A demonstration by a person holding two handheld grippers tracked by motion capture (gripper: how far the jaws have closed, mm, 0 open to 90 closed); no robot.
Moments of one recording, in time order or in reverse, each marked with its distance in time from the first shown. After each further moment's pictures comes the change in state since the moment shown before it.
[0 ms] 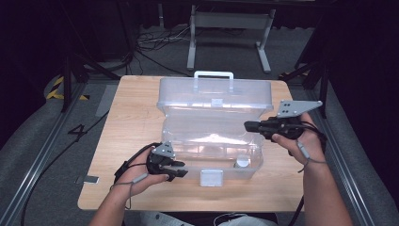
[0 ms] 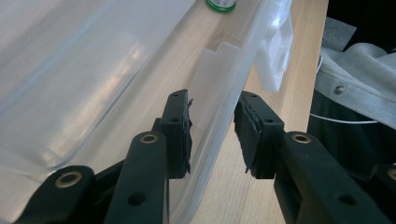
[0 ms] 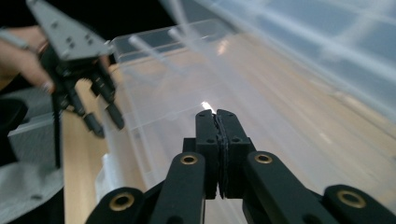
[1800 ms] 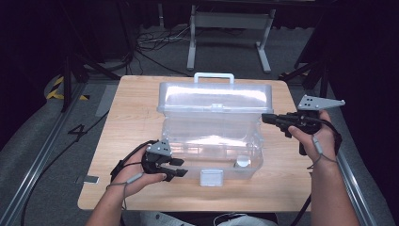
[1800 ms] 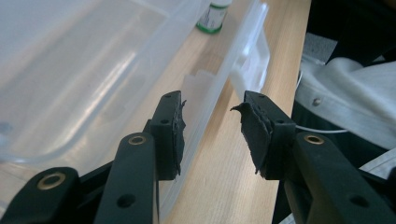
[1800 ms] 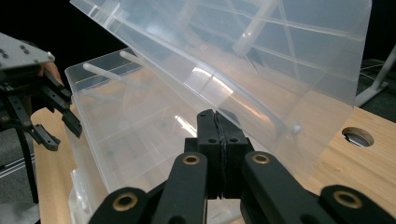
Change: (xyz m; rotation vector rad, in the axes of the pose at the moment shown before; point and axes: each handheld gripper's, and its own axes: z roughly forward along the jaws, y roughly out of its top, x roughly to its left) left arm -0.008 0.009 -0.023 -0.067 -0.018 0.009; right arm -0.027 -0.019 -0.029 -0.078 -0.115 0.142
